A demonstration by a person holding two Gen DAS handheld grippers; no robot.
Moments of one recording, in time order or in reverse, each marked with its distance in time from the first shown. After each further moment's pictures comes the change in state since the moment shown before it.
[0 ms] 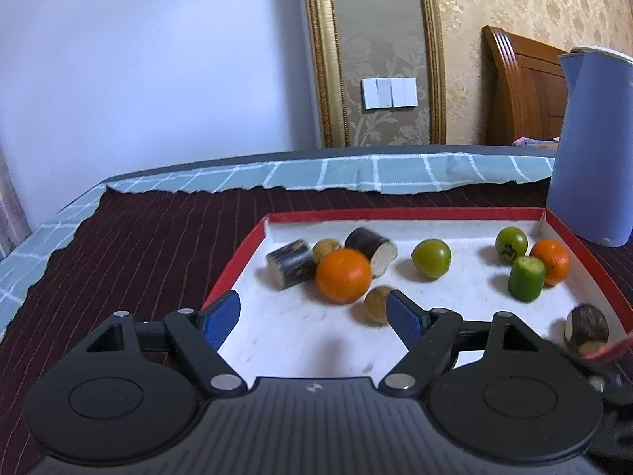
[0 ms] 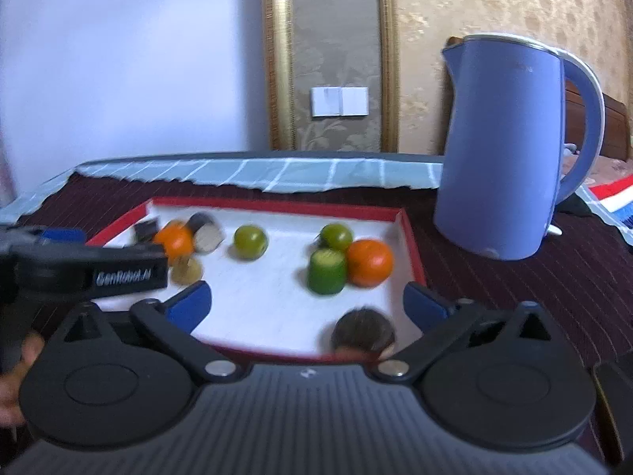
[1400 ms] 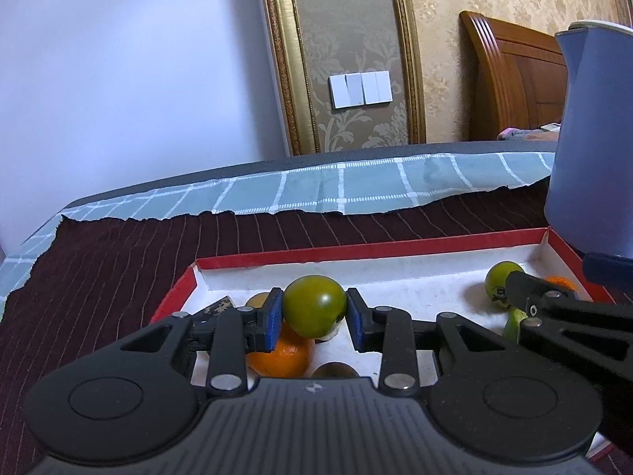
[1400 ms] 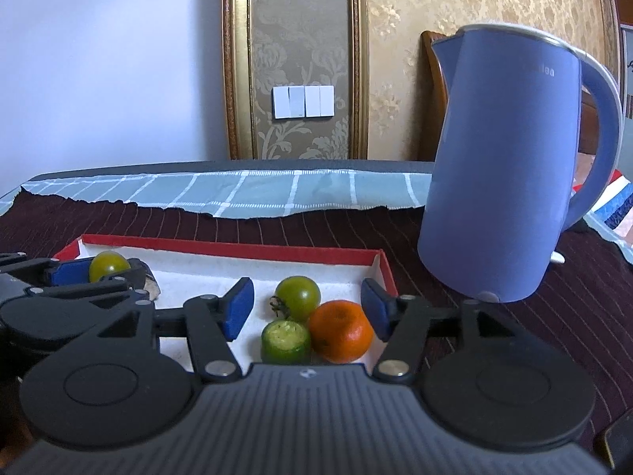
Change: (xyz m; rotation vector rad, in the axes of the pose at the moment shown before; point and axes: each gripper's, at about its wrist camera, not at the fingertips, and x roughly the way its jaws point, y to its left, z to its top) left arm 0.063 -0.045 0.036 0.067 0.001 -0.041; right arm 0.074 -0.016 0.041 0.047 0.005 -0.117
